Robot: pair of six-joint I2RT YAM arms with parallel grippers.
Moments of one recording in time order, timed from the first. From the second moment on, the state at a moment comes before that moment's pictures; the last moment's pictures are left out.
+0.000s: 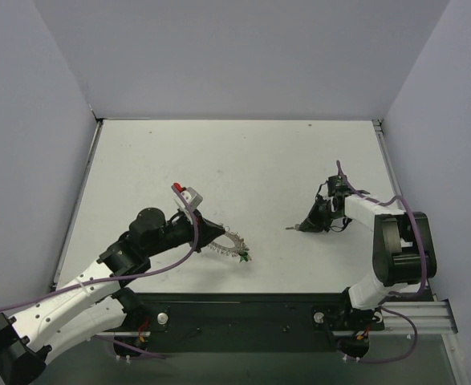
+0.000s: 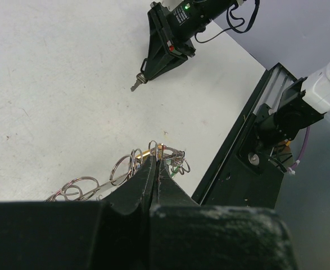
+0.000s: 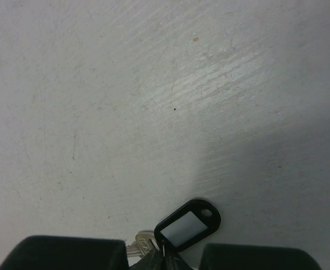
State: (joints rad) left arm -0.78 0.77 0.58 0.00 0.27 -0.38; right arm 0.08 1.58 0.76 -0.41 -0.28 0.63
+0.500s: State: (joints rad) left arm -0.78 0.77 0.58 0.00 0.27 -0.38; right arm 0.10 1.56 0.78 -0.45 -0.24 0.53
